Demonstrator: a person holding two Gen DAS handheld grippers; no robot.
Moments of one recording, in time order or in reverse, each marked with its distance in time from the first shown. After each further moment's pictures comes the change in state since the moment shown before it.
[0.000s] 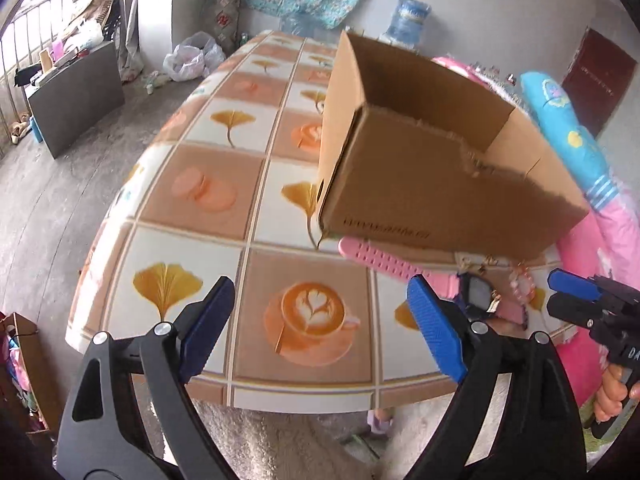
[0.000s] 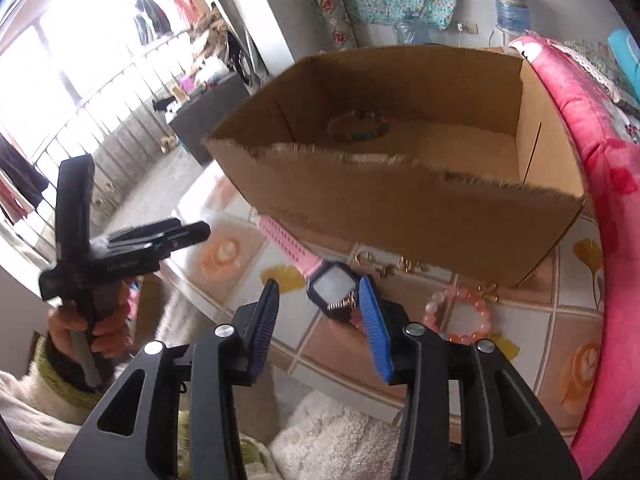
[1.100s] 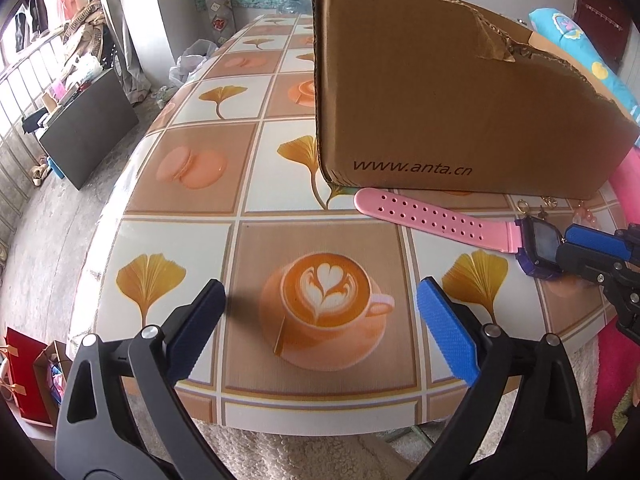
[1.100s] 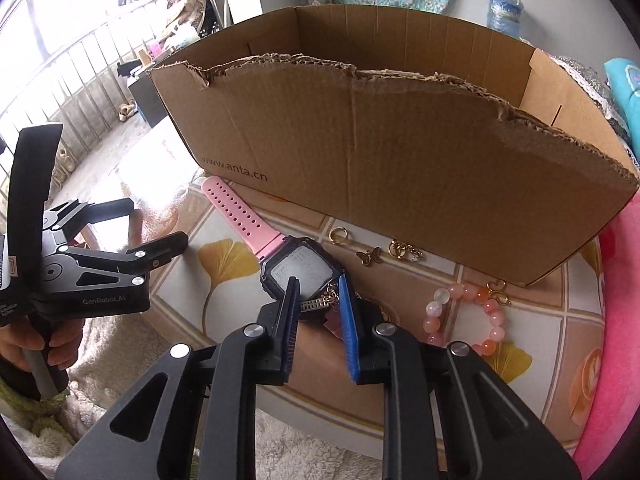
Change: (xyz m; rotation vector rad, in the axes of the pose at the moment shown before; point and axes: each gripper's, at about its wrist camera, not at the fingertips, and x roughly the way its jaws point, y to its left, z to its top) left arm 0.036 -0.014 -0.018 0.146 0.032 0.151; right arm 0.053 0.009 -0.007 -0.047 0.034 -0.164
